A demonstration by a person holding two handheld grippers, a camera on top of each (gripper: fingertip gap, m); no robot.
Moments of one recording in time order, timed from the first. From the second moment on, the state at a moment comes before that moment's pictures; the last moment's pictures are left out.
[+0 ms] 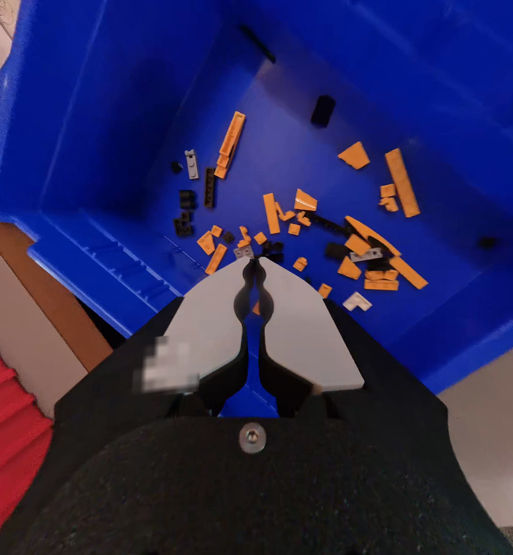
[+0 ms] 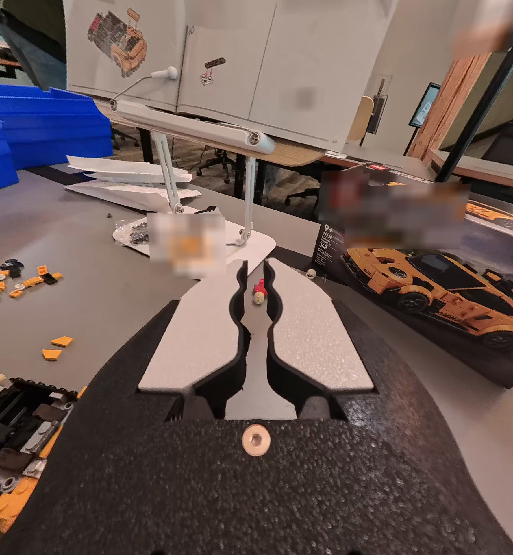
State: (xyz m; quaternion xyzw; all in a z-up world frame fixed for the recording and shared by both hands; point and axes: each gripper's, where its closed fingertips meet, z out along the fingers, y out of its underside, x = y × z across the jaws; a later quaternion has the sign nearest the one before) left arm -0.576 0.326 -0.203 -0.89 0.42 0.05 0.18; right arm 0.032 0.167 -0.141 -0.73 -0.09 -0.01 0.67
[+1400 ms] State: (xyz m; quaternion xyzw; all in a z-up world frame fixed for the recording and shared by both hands) left arm -0.516 0.231 -0.231 -0.81 0.59 -0.04 0.02; right arm 0.034 0.170 -0.155 -0.75 -0.09 -0.01 0.66
